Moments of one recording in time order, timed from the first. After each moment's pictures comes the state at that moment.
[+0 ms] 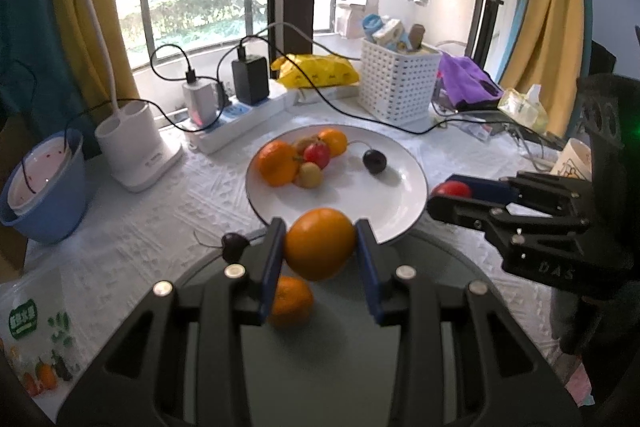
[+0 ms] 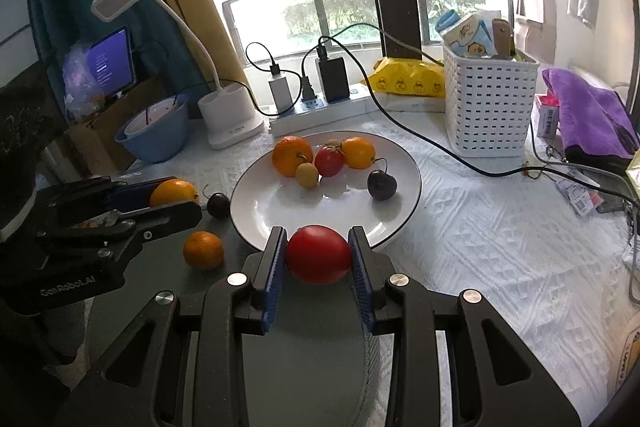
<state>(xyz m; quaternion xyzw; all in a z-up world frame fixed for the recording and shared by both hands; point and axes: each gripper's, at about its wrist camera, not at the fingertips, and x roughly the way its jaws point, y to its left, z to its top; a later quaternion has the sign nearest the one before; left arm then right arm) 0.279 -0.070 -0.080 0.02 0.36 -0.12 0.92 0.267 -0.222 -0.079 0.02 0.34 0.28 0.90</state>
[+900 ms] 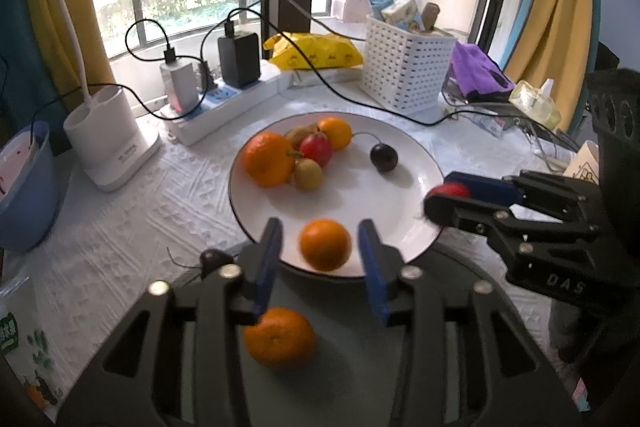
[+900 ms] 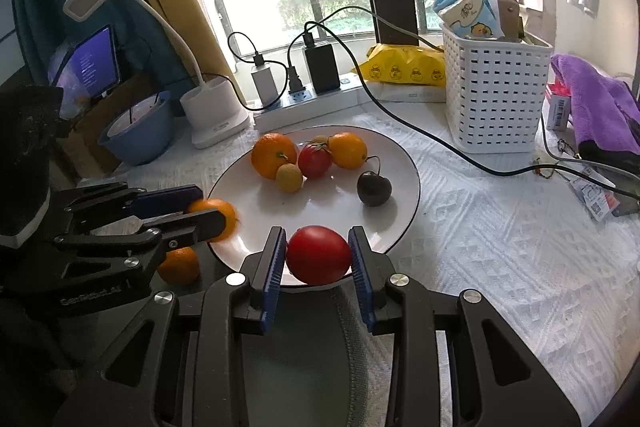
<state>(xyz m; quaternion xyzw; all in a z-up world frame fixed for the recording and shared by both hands) 0.315 -0.075 -0.099 0.01 0.38 -0.14 0.91 0.297 -0.218 -0.093 0.02 0.35 0.28 0.89</state>
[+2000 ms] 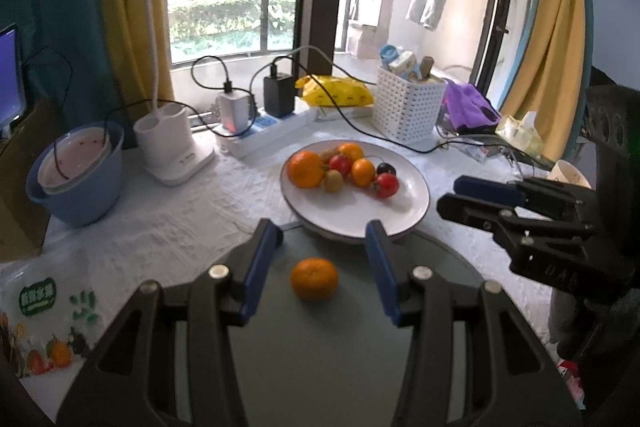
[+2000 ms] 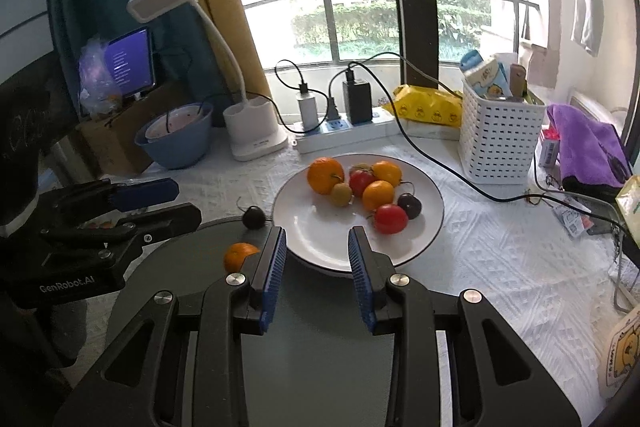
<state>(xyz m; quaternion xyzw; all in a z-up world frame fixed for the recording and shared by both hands) 0.237 -0.030 -0.057 -0.01 0.33 -0.11 0.94 0.233 -0.196 -0.047 -0.01 0.31 0.29 0.91</state>
